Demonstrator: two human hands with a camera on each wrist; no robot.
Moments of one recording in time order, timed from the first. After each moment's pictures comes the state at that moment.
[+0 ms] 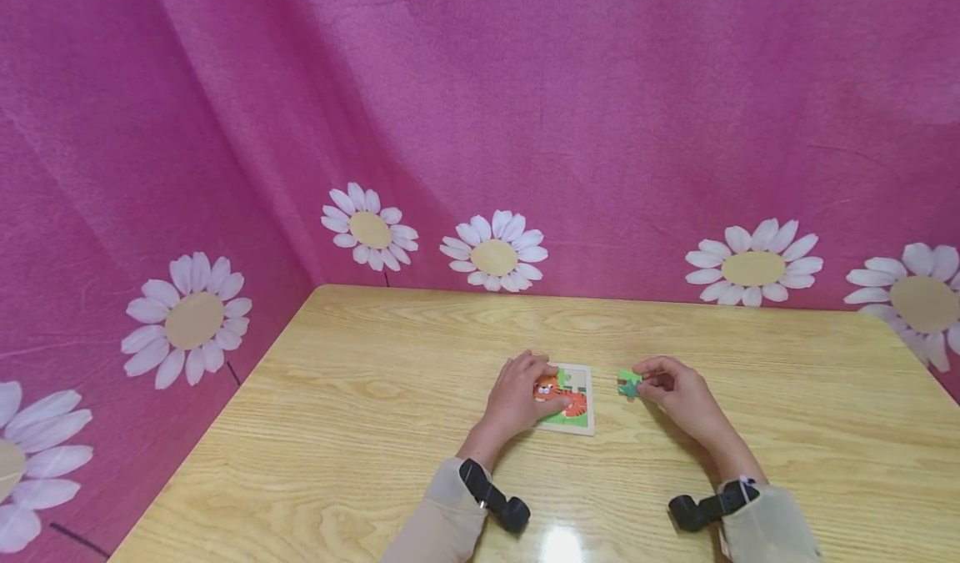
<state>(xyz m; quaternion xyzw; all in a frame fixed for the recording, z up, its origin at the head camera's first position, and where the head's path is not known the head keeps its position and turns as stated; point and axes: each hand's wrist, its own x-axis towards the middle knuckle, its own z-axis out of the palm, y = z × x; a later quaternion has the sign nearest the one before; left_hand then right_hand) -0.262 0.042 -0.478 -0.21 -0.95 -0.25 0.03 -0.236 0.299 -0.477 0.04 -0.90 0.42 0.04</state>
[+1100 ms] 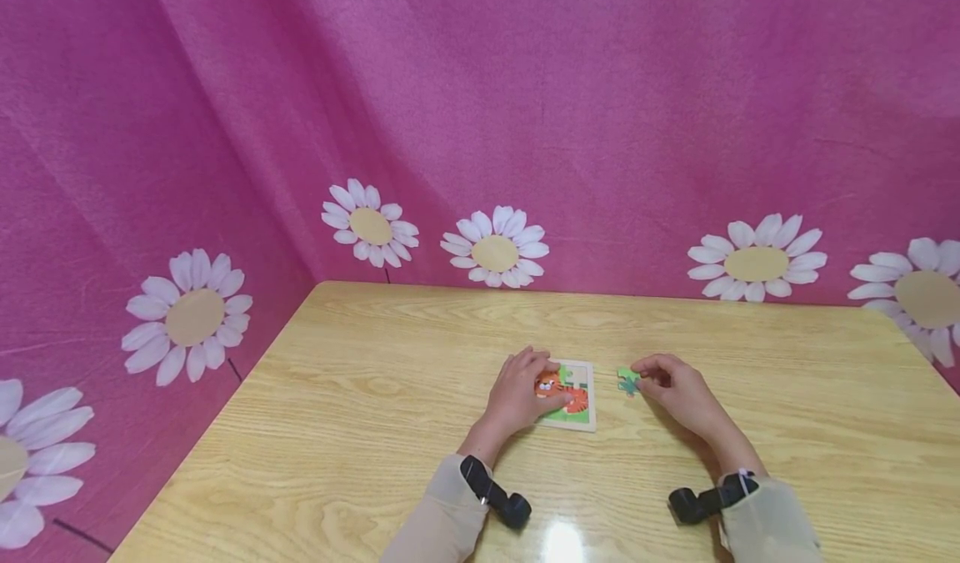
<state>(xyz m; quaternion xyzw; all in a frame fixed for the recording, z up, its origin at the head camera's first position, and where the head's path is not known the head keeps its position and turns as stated) -0.265 0.044 -0.479 -0.20 -0.95 -0.24 0.02 -0.239 0.298 -0.475 0.07 -0.92 0.38 0.04</state>
